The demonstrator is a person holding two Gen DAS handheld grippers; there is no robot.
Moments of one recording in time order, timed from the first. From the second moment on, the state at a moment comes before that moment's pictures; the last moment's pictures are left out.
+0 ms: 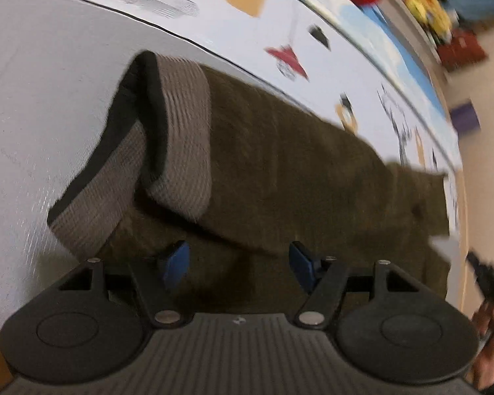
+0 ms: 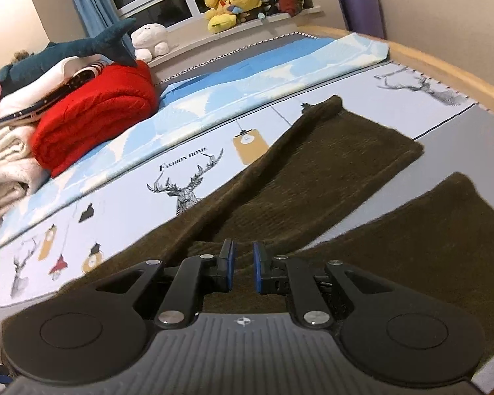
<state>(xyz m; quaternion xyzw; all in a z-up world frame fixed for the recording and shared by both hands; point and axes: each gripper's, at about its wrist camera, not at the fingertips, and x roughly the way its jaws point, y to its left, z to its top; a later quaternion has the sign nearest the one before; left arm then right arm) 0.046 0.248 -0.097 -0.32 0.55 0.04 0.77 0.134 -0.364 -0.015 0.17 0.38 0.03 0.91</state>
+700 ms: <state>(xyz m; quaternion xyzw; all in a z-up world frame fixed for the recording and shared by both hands) 0.085 0.260 -0.064 -0.25 0.50 0.14 0.82 0.314 -0.390 -0.127 0.34 0.39 -0.01 0.86</state>
